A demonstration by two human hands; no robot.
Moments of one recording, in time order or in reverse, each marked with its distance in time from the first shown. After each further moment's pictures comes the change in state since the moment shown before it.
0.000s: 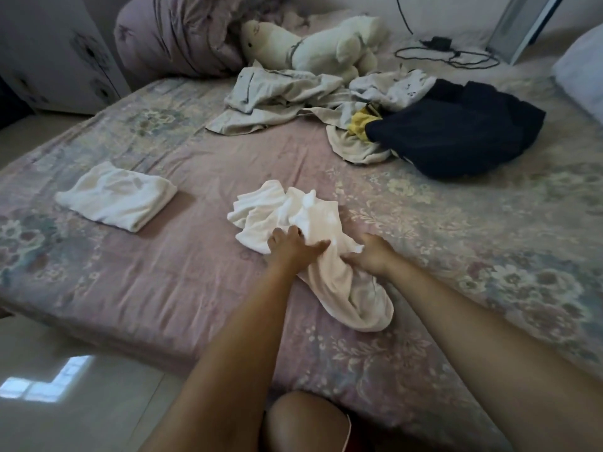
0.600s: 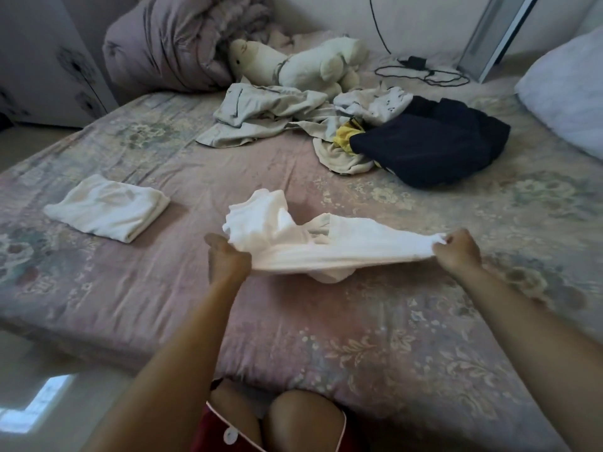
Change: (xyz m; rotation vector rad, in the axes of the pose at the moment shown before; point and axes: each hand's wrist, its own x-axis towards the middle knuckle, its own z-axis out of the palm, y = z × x) left_hand -0.025 -0.057 -0.062 -0.491 0.319 -0.179; right_hand -0.035 0.092 -0.091 0.188 0.549 0.415
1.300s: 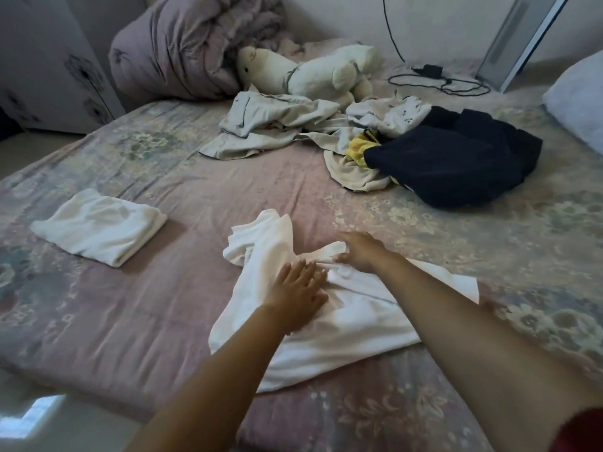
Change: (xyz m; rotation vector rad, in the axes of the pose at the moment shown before) left_hand 0.008 0.000 0.082 1.140 -0.469 0.934; right_hand -0.007 -0.134 0.120 -0.528 -0.512 -0.656
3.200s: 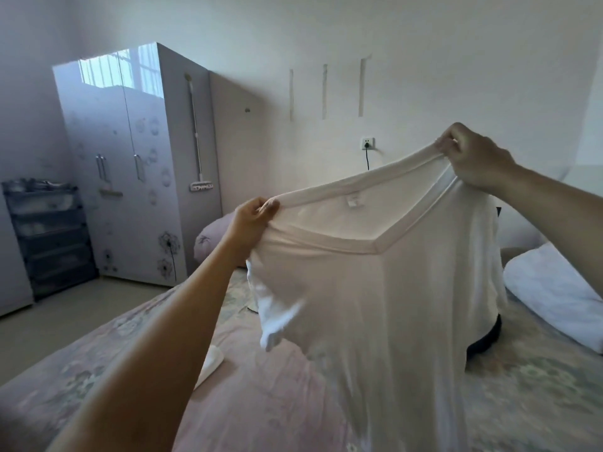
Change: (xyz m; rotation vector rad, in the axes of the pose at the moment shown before) left_hand -0.185 -0.076 -0.405 -1.206 1.126 -0.011; right_hand -0.316 -0.068 -0.445 0.113 1.071 -0.229
